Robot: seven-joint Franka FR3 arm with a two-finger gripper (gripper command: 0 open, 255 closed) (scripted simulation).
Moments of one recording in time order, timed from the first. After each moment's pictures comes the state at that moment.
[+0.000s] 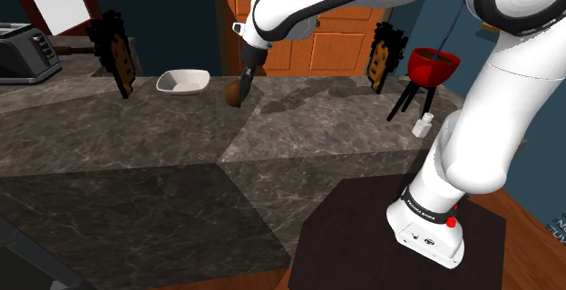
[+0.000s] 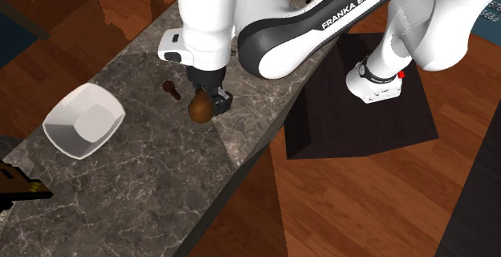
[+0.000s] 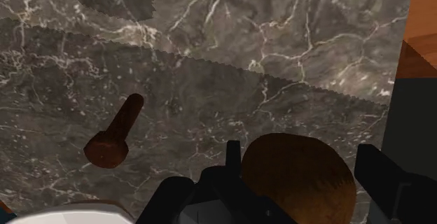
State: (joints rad) arm 0.22 0.06 0.03 -2.01 0.23 2.29 -0.59
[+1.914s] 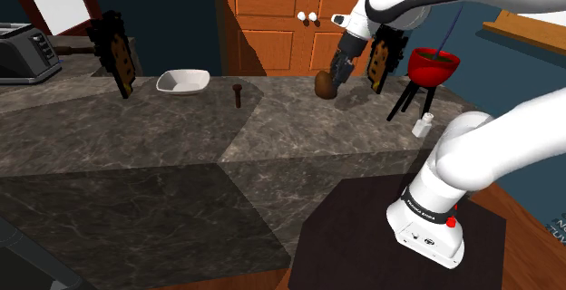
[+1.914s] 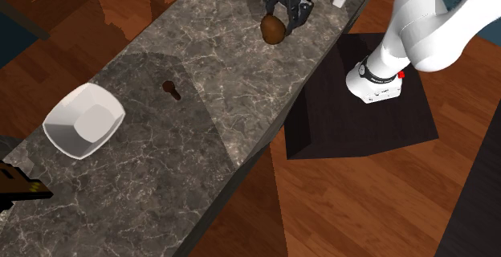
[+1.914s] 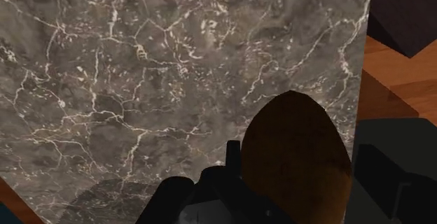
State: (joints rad) arm 0.02 -0.62 -0.20 -2.56 0.15 2.08 -0.92
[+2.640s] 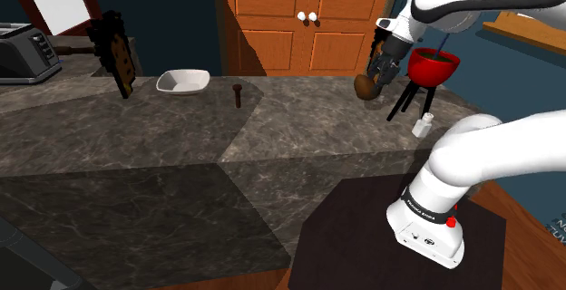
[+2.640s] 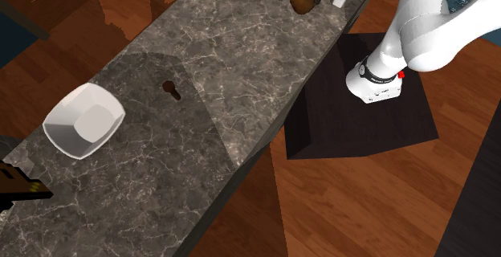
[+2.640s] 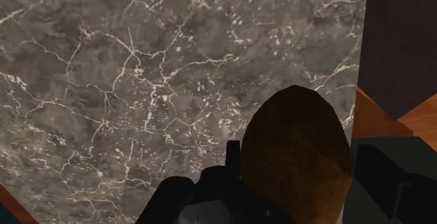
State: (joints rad) arm -0.15 -0.83 -0.39 -2.64 -0.01 1.92 -1.13
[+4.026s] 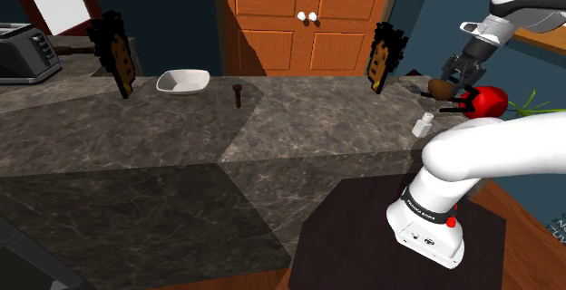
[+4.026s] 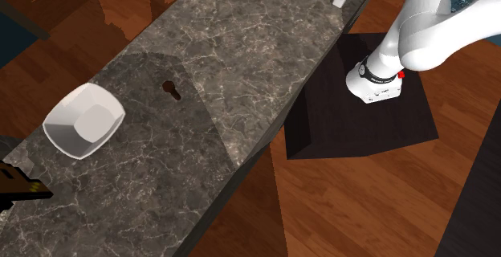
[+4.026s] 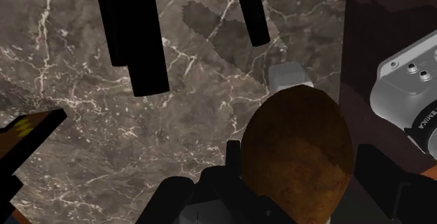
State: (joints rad) arm -0.33 -0.81 -0.85 -2.38 -0.31 1.67 -1.63
